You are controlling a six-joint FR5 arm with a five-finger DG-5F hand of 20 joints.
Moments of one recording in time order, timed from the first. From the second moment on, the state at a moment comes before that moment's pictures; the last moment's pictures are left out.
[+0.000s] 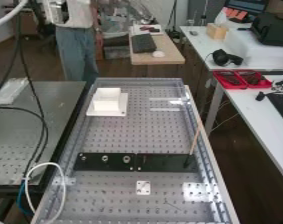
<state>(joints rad) 1.56 -1.55 -1.64 -3.10 -1.53 -0.68</state>
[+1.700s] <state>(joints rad) 1.67 -1.80 -2.26 -2.46 -0.79 -0.37</state>
